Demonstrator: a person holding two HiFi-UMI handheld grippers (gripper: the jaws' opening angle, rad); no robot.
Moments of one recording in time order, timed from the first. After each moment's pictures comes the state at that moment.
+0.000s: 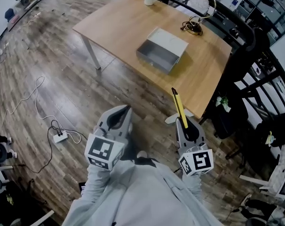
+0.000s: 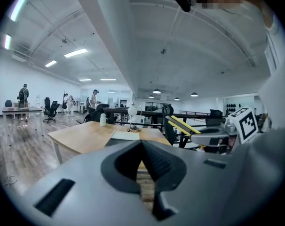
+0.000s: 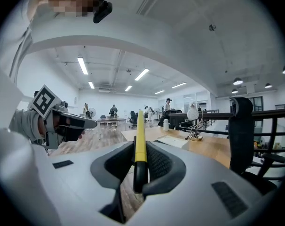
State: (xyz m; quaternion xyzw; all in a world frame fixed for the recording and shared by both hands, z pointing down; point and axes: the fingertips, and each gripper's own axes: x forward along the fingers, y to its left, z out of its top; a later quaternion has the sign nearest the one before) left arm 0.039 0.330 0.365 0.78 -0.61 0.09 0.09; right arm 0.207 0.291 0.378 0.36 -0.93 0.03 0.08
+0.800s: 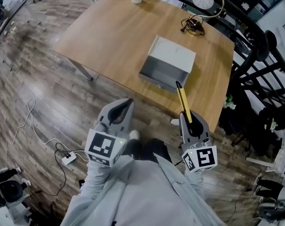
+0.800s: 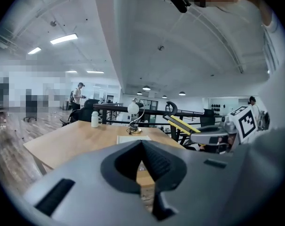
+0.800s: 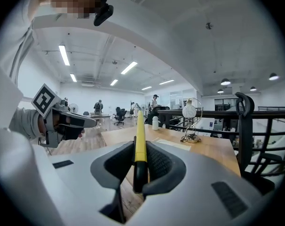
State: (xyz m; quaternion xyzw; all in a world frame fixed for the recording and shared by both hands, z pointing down) left arm -0.102 0.133 0.368 0.84 -0.53 0.11 0.10; right arm 0.070 0.127 0.377 0.45 -0.89 0.05 0.10
